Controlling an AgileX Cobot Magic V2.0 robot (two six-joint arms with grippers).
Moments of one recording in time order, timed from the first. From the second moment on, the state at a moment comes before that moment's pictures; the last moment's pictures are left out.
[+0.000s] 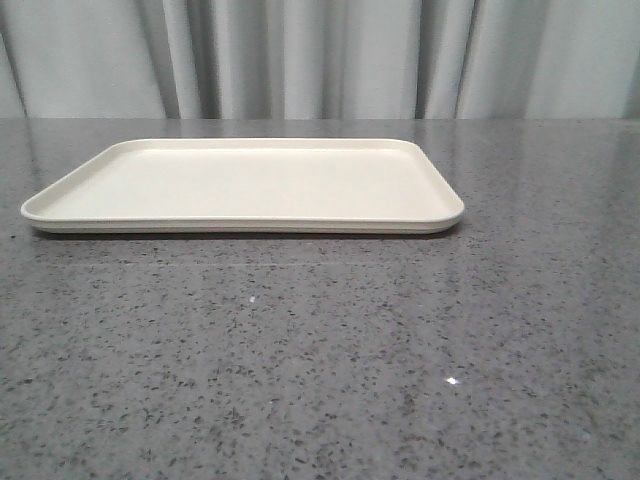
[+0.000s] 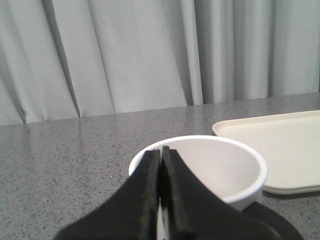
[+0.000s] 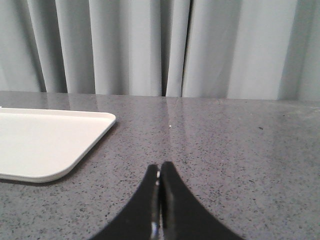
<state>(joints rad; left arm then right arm) -0.06 0.00 0.00 -0.06 -0.01 0.09 0.06 -0.01 0.03 1.49 0.09 -1.39</state>
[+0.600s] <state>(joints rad) -0.06 0.00 0.00 -0.06 -0.03 0.09 0.06 -0.01 0.03 1.54 0.08 -1.39</state>
